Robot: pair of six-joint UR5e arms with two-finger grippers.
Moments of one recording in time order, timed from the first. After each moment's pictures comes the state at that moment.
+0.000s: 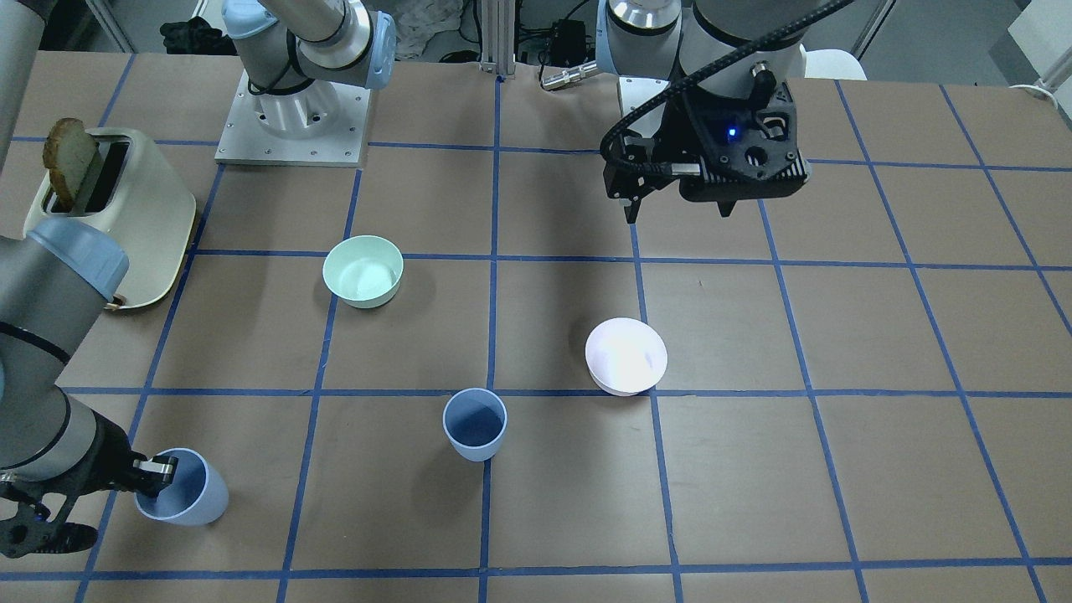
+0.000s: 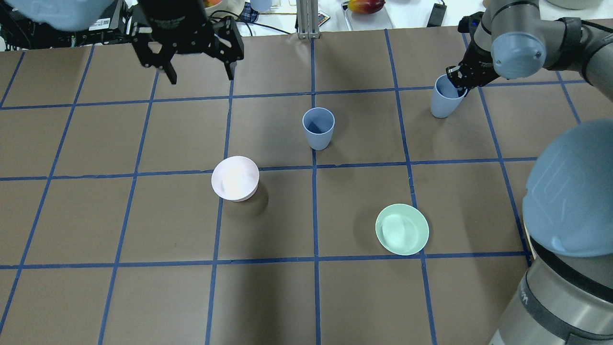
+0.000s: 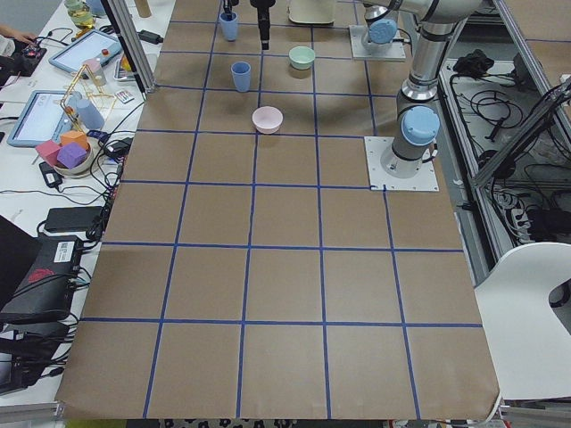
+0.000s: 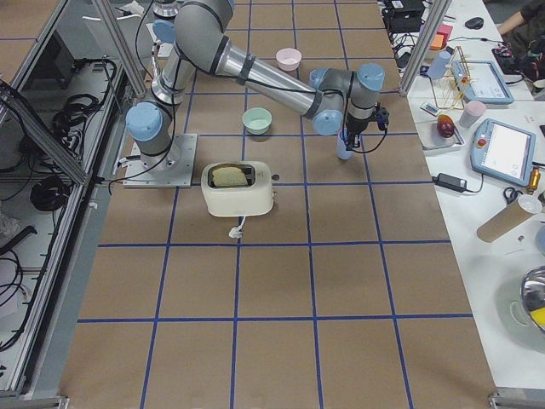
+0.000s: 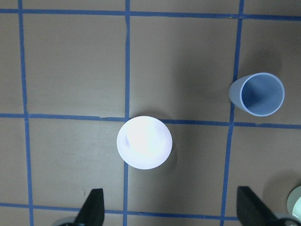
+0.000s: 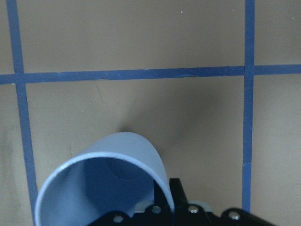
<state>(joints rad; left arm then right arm) -1.70 -1.63 -1.44 -1.66 1.61 -0.22 1.37 -1.01 1.40 -1.98 -1.58 -0.16</state>
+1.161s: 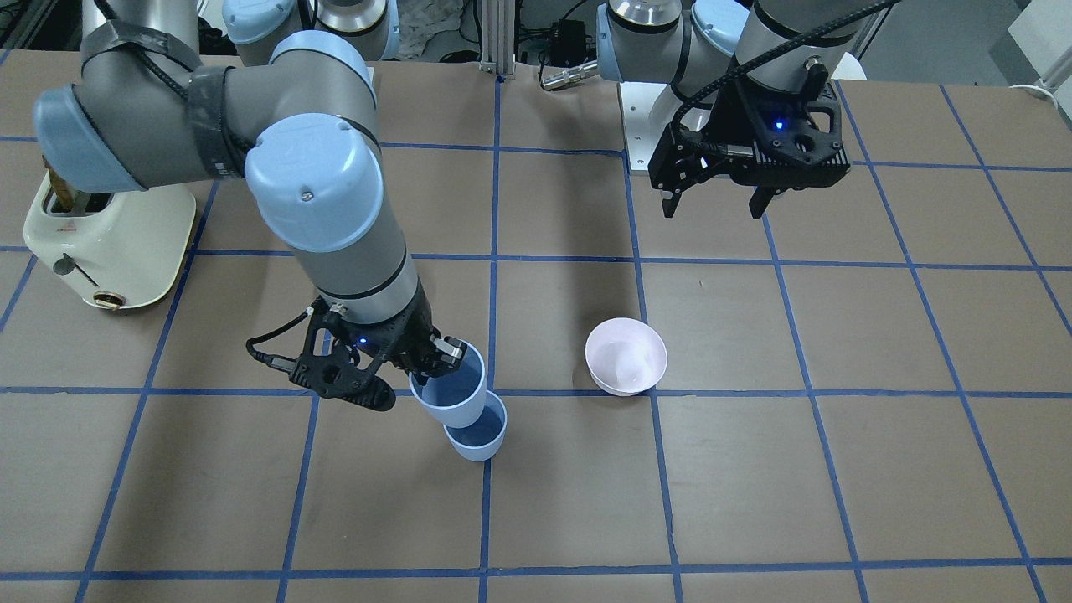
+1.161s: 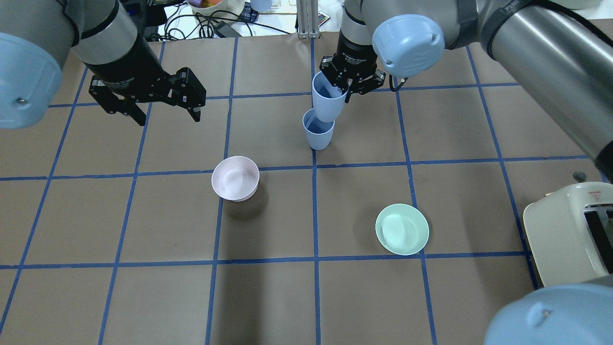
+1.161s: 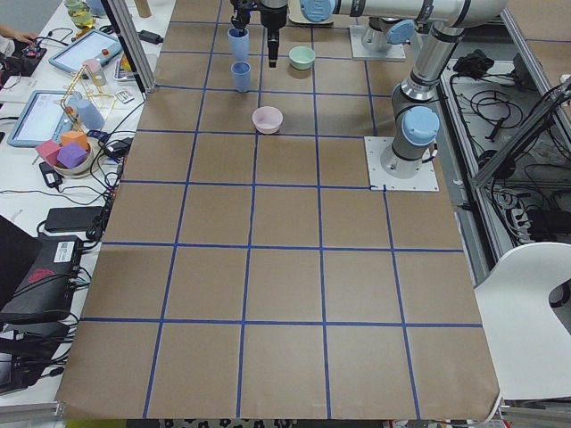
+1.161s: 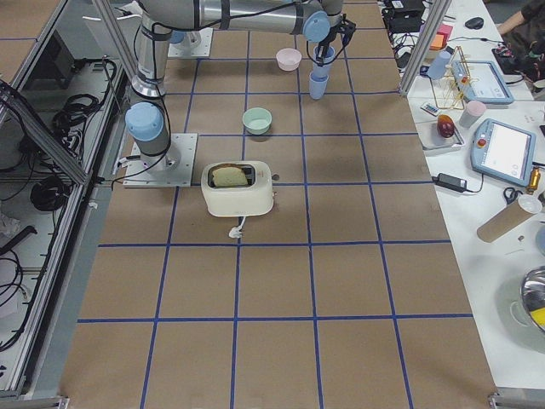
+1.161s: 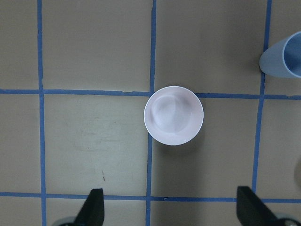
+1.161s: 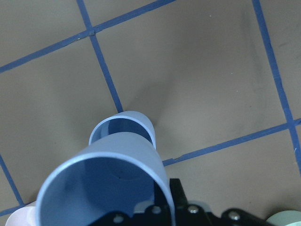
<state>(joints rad) -1.60 -1.55 -1.58 -1.55 1.56 -0.05 1.80 -1.16 1.36 -1.81 -1.48 0.57</state>
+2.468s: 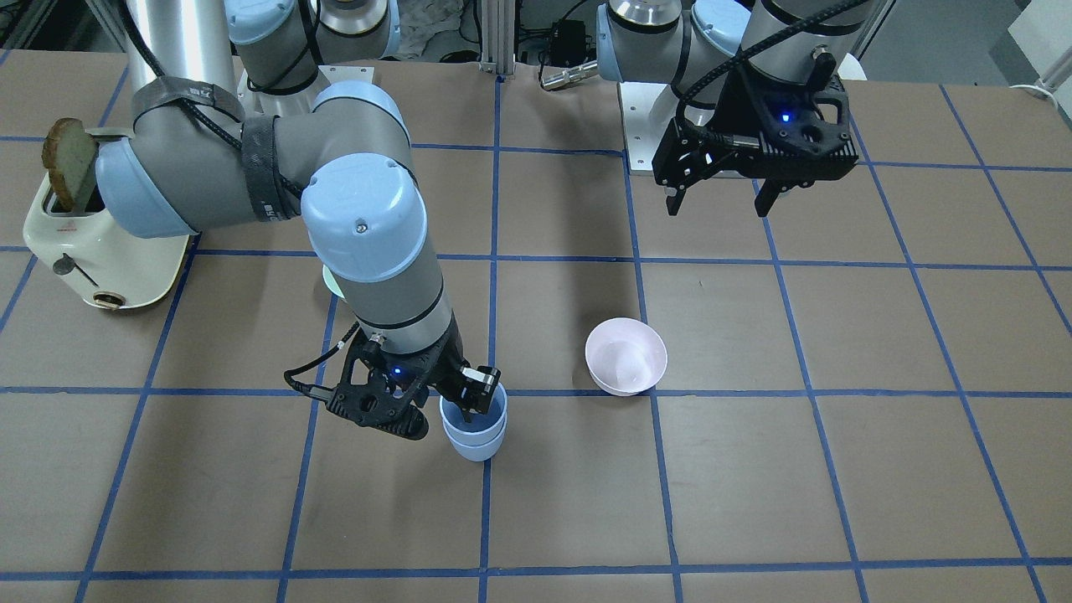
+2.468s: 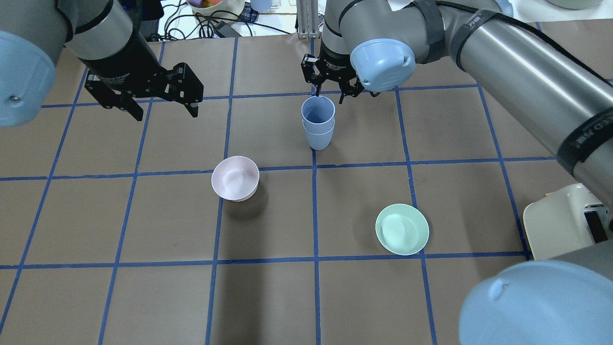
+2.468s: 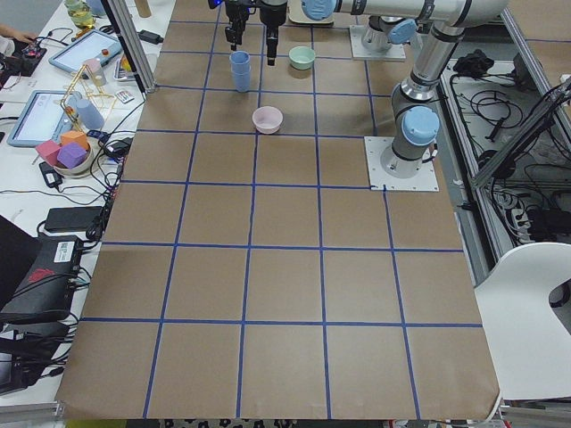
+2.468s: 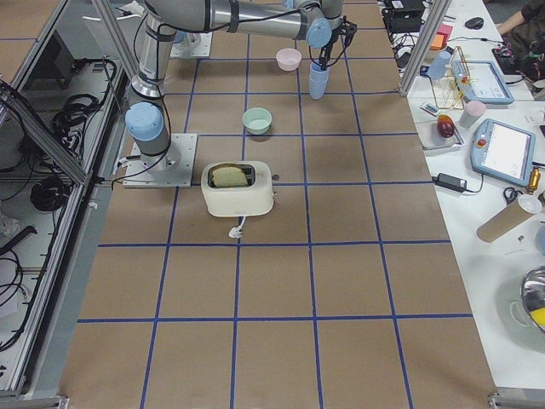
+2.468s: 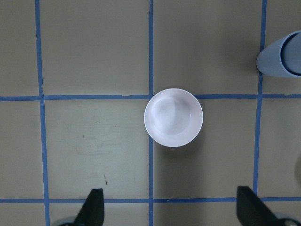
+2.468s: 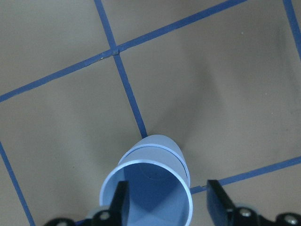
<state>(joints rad) -1.60 -1.54 -1.57 -1.54 1.56 -0.04 1.82 -1.11 1.37 -1.95 -1.49 0.60</state>
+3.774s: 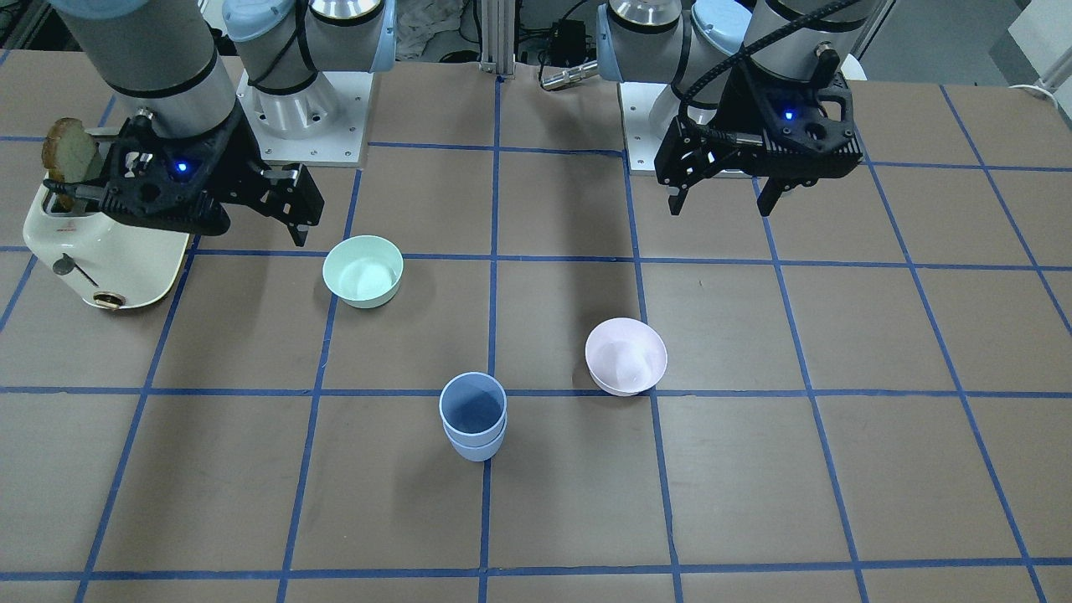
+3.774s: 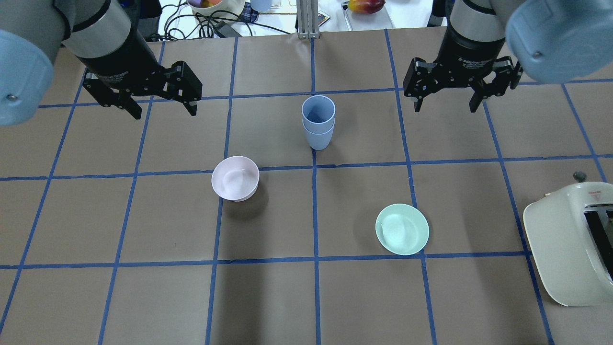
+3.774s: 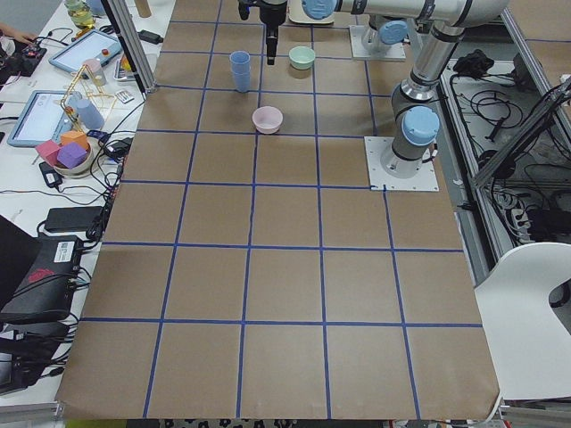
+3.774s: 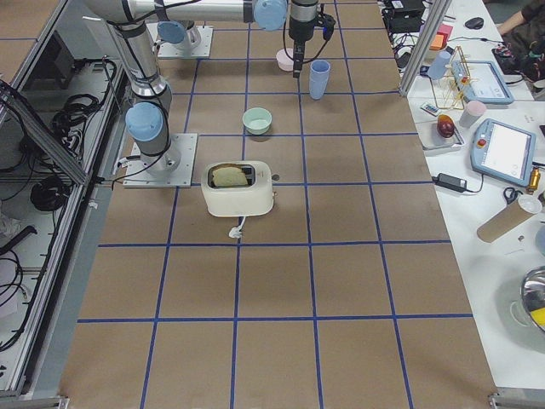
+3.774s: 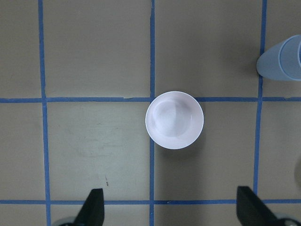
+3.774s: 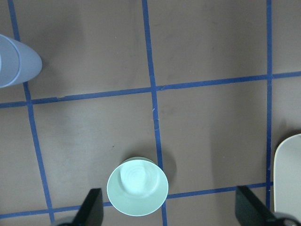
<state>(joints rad) -1.60 -1.54 -1.56 -1.54 1.57 -0.04 1.60 -1.53 1.56 -1.56 -1.62 0.13</state>
